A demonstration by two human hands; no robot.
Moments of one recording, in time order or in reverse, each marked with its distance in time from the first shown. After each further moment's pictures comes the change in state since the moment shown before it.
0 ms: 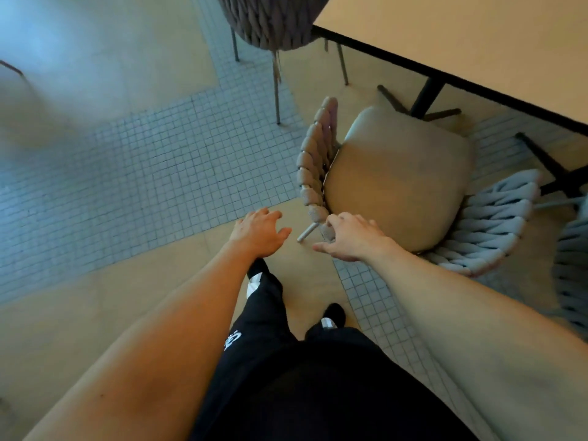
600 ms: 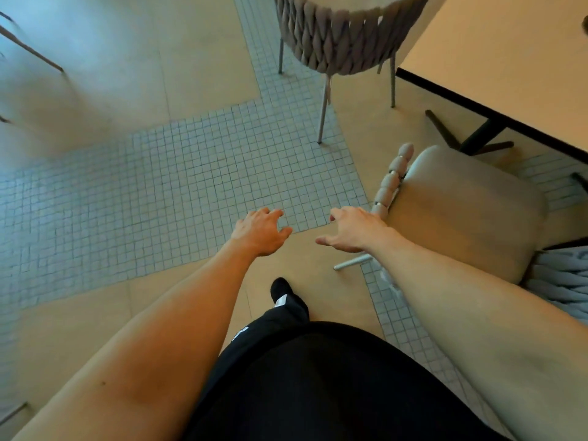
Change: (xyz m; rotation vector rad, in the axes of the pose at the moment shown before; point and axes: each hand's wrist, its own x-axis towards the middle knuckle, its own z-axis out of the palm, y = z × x) left_hand 0.084 -0.174 -0.111 -0.044 0.001 -0.063; right_hand 0.154 -0.158 -0.098 -0.051 0.004 -0.029
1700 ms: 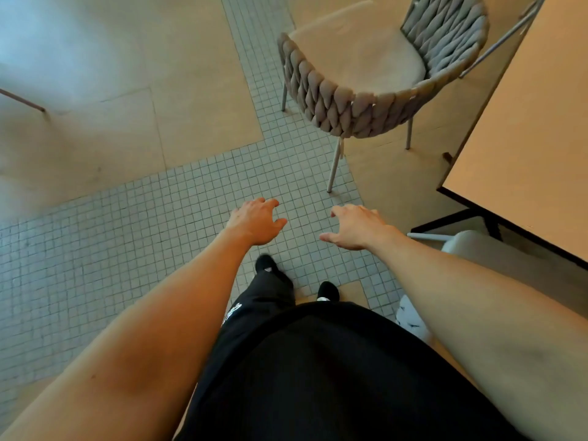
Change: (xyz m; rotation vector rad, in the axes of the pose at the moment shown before) left_hand 0.304 -0.060 -0.226 0.011 -0.035 0.029; right_hand 0.292 -0.011 -0.214 0.011 -0.027 -0.004
